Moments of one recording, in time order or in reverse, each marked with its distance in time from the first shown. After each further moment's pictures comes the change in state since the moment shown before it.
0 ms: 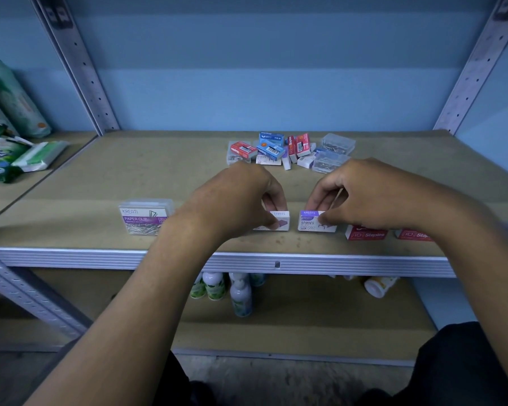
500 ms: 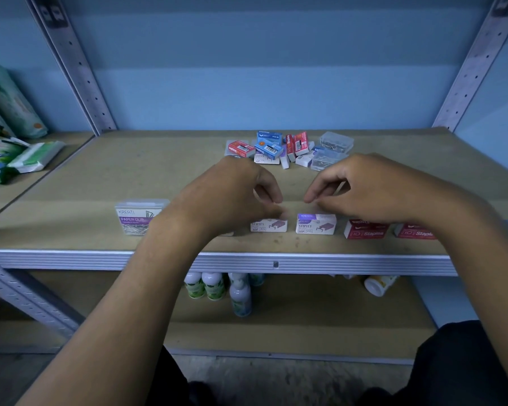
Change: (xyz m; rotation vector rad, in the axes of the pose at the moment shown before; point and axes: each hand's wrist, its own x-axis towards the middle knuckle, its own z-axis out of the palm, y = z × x) left_hand -0.001 -0.007 -0.003 -0.096 0.067 -0.018; right_hand 0.003 0.009 -0.002 -0.003 0.066 -0.019
